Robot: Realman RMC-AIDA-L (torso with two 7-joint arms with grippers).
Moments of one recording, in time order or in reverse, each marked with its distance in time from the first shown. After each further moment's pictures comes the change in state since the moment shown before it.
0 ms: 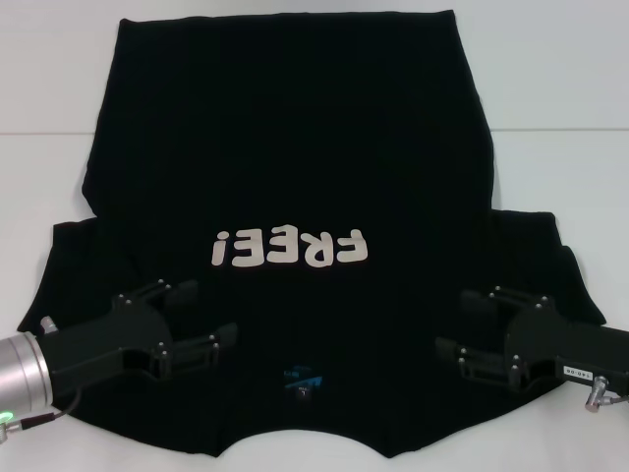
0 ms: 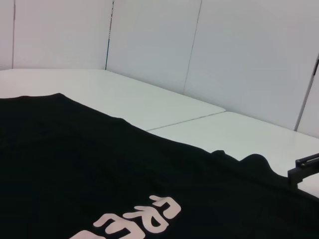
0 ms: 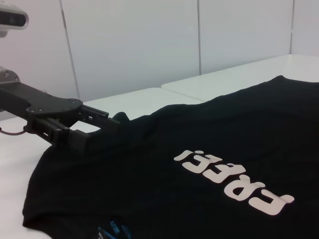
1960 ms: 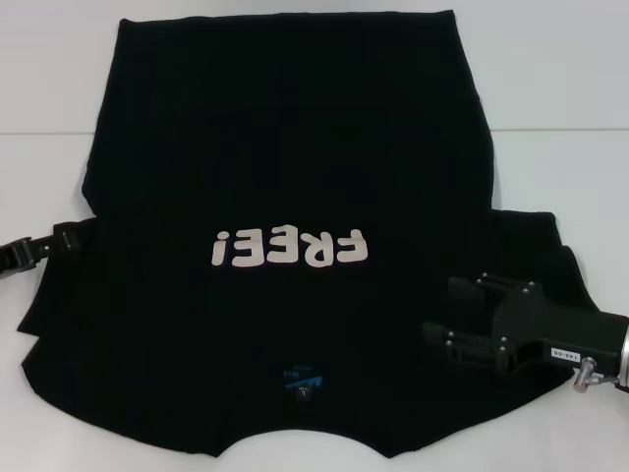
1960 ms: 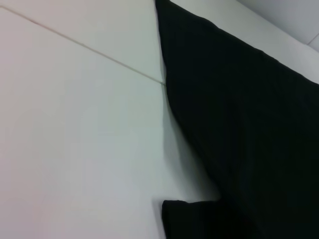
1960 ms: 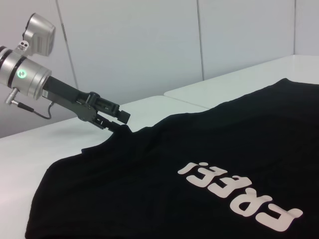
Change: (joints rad) left arm -0.168 0.141 -0.240 -0.007 0.353 -0.401 -0.928; right arm 0.040 -0.002 -0.008 0.005 0.006 0.002 0.073
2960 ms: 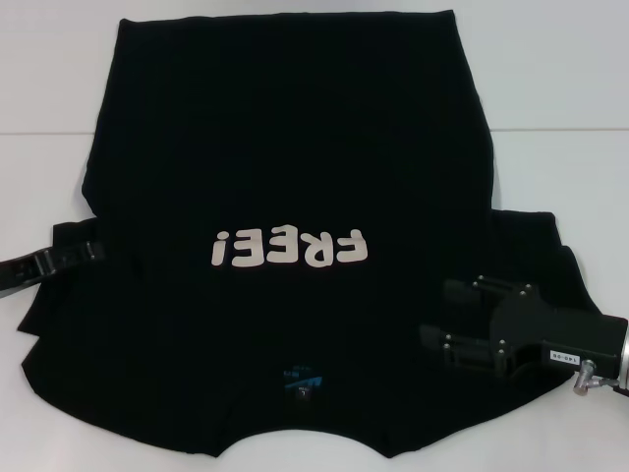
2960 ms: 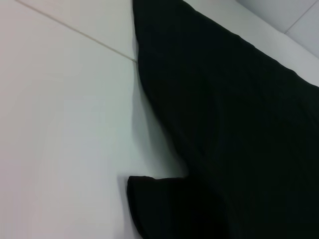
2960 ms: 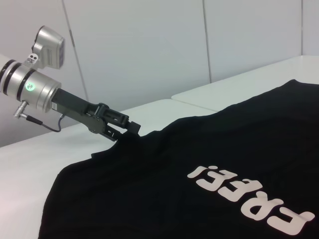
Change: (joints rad) left arm 0.003 -0.009 0.002 -0.029 -0.020 0.043 0.028; right arm 0.000 0.000 0.000 0.000 -0.002 -0.026 0.016
